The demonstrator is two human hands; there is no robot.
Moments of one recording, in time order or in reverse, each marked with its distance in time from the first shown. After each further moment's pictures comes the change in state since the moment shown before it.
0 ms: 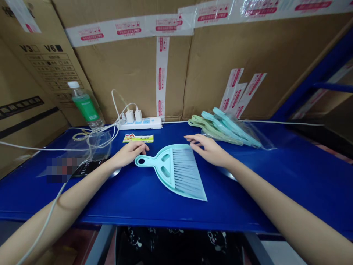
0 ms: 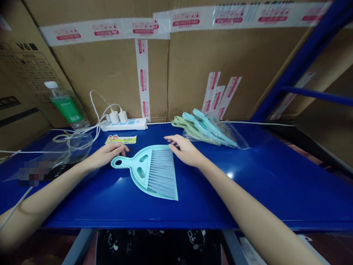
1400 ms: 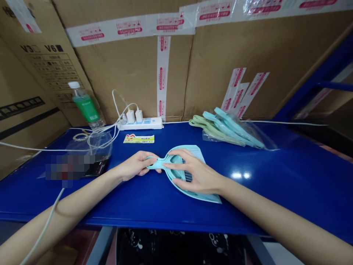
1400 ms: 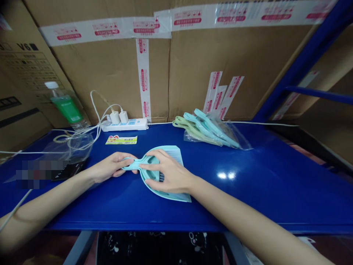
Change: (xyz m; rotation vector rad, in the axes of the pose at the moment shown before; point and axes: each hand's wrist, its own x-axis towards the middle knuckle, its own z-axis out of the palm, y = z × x) left_hand -0.012 0.009 0.027 -0.539 -0.276 -0.092; right_hand -0.021 -0.052 0.034 -0.021 -0.146 -0.391
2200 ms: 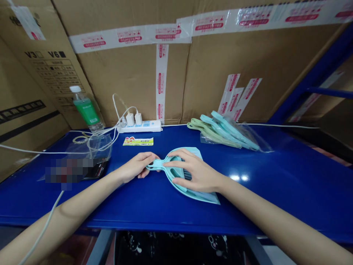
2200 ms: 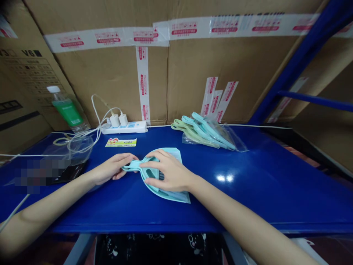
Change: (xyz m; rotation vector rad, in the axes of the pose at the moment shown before) left_hand -0.002 0.007 0.007 0.045 0.088 -0.030; right_hand 0.004 -0.005 -0.015 -0.056 -0.040 0.019
